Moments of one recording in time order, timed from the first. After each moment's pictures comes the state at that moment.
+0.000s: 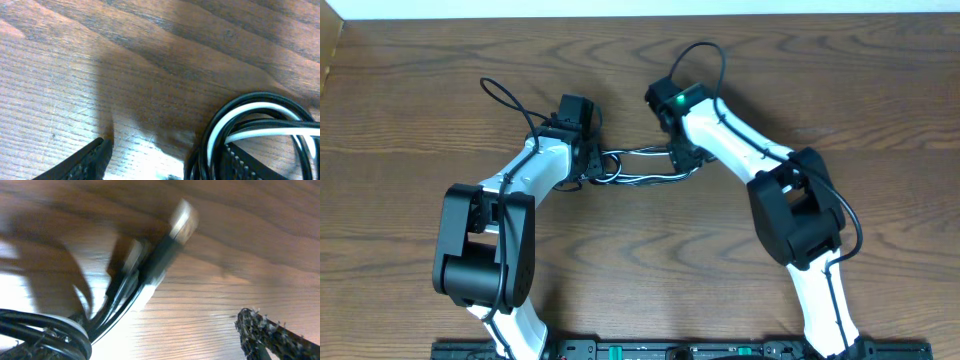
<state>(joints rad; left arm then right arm) -0.19 1.89 1.12 -0.55 -0.11 -0.41 0.55 2.30 1.82 -1.14 0.36 0.31</state>
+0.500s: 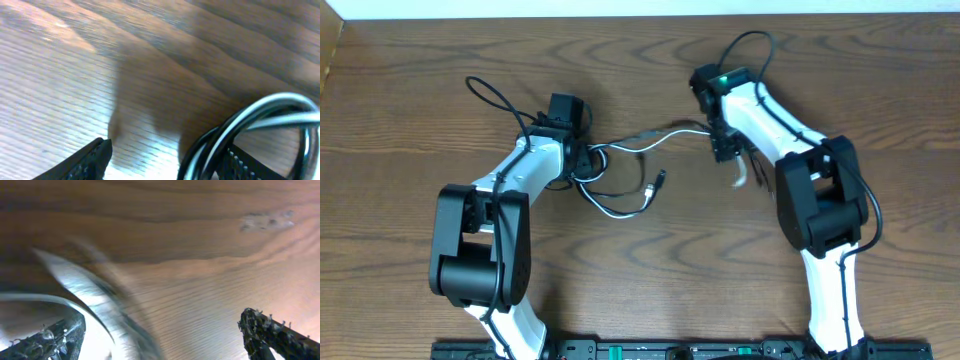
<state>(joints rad) -0.15 1.89 1.12 -0.55 -0.19 -0.41 0.38 2.30 1.80 -1.18 0.50 0.36</state>
